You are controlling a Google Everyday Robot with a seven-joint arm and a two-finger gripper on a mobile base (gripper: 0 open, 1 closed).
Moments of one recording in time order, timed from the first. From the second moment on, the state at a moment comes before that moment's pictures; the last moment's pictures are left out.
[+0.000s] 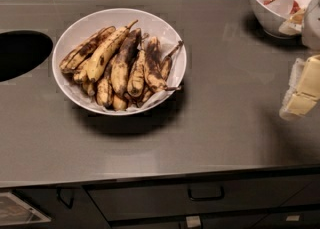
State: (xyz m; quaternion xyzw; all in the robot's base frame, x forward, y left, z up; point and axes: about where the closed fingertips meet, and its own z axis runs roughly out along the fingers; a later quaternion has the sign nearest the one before) arm 0.438 -0.216 0.976 -0.60 0.78 -0.03 0.16
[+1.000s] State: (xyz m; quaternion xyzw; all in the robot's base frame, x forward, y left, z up) arm 0.472 -0.169 0.988 -0.66 0.72 -0.03 0.19
